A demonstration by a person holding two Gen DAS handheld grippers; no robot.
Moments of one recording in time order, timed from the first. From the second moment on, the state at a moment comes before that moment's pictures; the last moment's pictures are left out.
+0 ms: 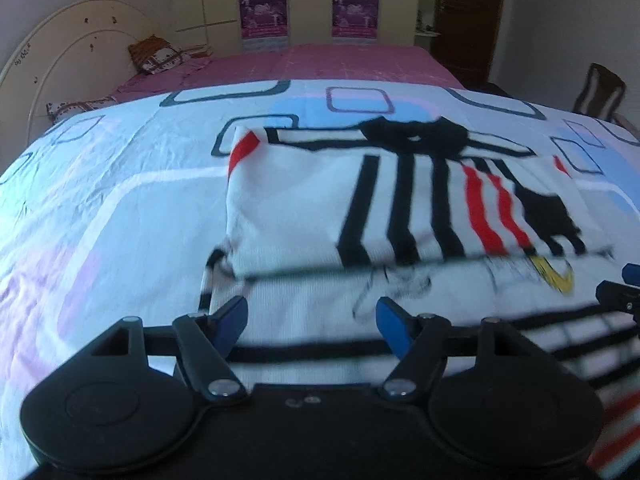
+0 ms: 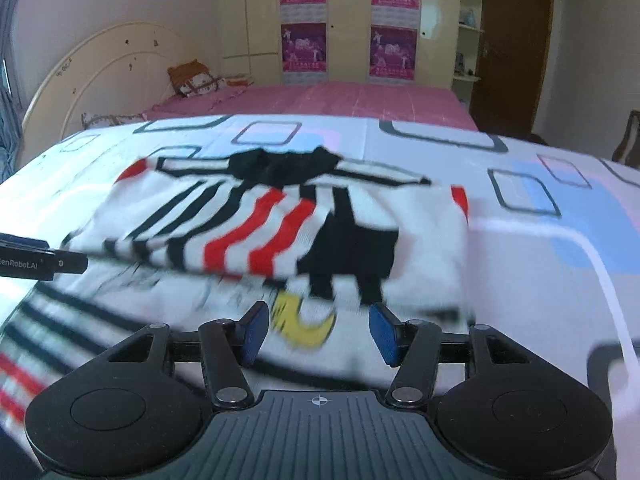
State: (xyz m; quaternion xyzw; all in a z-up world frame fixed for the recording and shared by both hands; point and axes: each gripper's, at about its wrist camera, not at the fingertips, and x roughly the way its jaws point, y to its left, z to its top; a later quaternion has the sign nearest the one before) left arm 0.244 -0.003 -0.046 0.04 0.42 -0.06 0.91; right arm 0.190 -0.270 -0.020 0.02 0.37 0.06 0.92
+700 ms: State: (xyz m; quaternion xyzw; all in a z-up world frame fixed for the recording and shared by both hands) left arm 0.124 0.044 -0.069 0.01 0.46 -0.08 0.88; right arm 0.049 -0.279 -0.034 0.02 0.42 -0.01 0.91
